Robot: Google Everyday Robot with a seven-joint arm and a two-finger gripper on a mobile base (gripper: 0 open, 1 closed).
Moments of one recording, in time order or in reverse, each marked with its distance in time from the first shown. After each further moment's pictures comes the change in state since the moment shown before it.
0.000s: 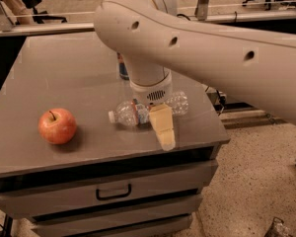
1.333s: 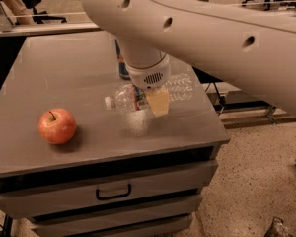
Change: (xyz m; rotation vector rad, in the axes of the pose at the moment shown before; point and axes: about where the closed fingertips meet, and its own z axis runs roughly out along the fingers) arm 0.007 -0.019 -0.036 0.064 0.044 -0.008
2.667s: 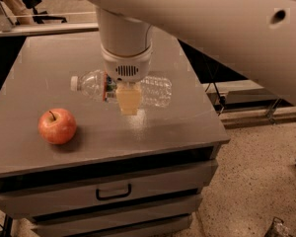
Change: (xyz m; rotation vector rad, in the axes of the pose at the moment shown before) arm -0.055 0.007 -0.053 0.016 -0.218 0.224
